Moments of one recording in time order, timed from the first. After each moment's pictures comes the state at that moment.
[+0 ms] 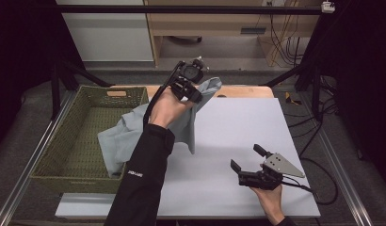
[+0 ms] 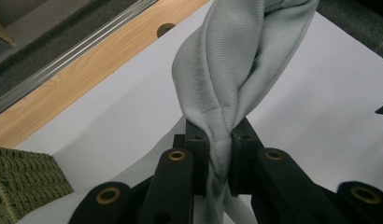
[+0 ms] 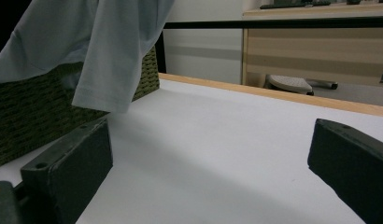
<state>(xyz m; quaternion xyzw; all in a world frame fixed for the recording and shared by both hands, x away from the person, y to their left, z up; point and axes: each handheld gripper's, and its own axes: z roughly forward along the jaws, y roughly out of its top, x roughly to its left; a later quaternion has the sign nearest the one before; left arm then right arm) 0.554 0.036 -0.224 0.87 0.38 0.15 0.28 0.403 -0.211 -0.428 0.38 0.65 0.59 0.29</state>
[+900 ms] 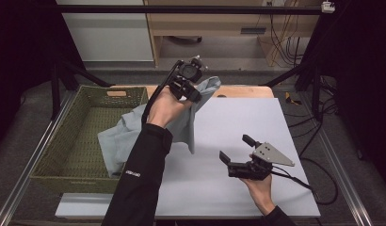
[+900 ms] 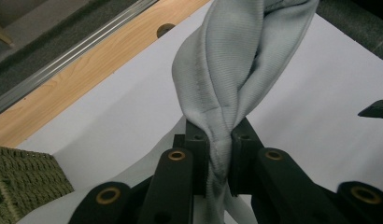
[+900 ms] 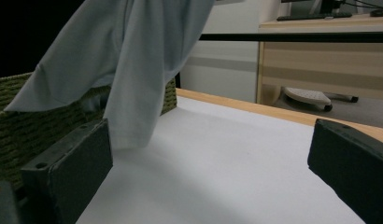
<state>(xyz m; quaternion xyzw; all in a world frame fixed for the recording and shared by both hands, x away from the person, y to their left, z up) 0.553 0.040 -0.221 0.87 0.37 0.15 0.27 0.422 -0.180 -0.403 0.35 0.66 0.61 0.27</state>
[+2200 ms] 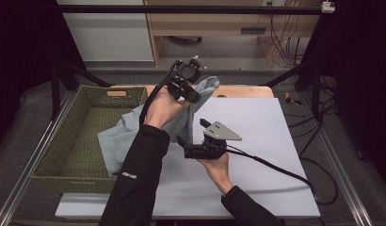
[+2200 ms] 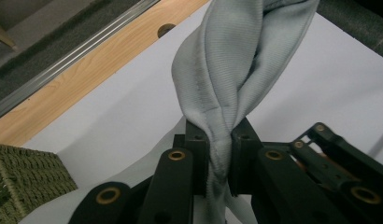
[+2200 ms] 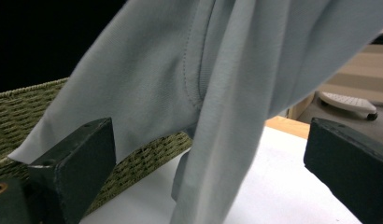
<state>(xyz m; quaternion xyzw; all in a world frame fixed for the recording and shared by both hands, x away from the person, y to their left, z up) 0.549 0.044 -0.218 0.88 0.37 0.15 0.28 0.475 -0.069 -0.387 0.32 0.68 0.61 0.24</state>
